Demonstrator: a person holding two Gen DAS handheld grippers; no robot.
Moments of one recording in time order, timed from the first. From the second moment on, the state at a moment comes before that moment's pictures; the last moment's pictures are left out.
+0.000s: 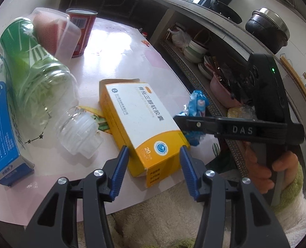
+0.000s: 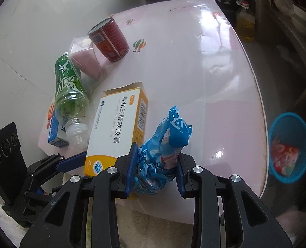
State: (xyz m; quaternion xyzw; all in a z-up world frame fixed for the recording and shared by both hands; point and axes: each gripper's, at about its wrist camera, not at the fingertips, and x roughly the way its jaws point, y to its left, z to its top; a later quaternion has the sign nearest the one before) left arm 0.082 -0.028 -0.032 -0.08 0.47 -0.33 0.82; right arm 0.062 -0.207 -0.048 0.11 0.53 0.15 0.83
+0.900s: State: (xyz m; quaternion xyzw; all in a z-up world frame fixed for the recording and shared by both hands) left arm 0.088 -0.112 -0.024 0.09 0.48 -0.29 0.82; right arm 0.023 -0.260 -0.058 0.14 0.49 0.05 0.86
